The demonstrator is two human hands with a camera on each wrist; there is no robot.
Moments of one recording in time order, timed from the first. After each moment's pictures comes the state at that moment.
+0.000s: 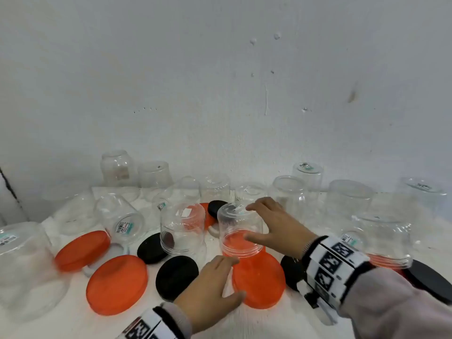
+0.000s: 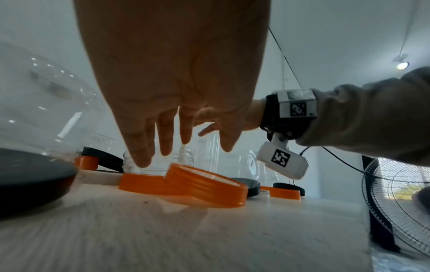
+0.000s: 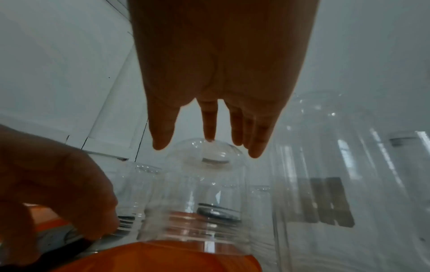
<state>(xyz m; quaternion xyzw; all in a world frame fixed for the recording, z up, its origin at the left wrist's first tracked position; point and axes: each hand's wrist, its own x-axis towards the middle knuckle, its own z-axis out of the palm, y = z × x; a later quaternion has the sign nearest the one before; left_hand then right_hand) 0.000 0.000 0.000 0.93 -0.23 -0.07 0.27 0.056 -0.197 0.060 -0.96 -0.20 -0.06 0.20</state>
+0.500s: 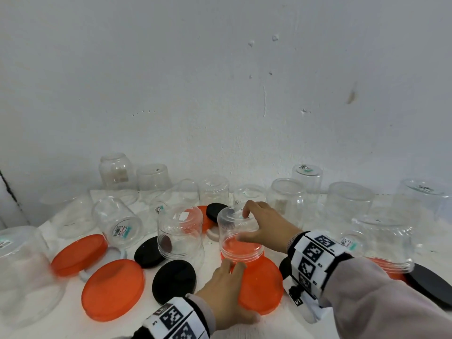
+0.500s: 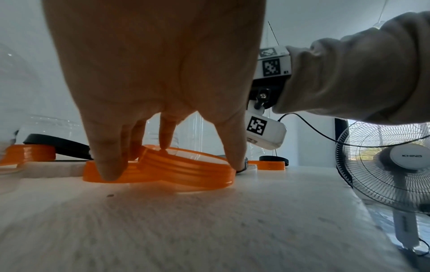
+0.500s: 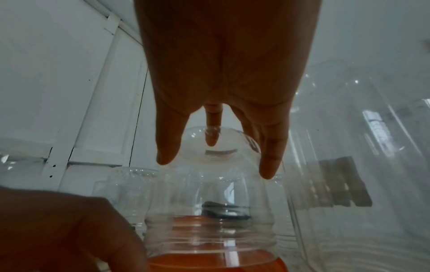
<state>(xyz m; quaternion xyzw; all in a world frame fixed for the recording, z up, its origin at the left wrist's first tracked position) 0.017 -0.032 -0.004 0.95 -0.21 -0.18 0.17 0.077 -0.188 0.057 -0.96 -0.16 -0.01 0.24</state>
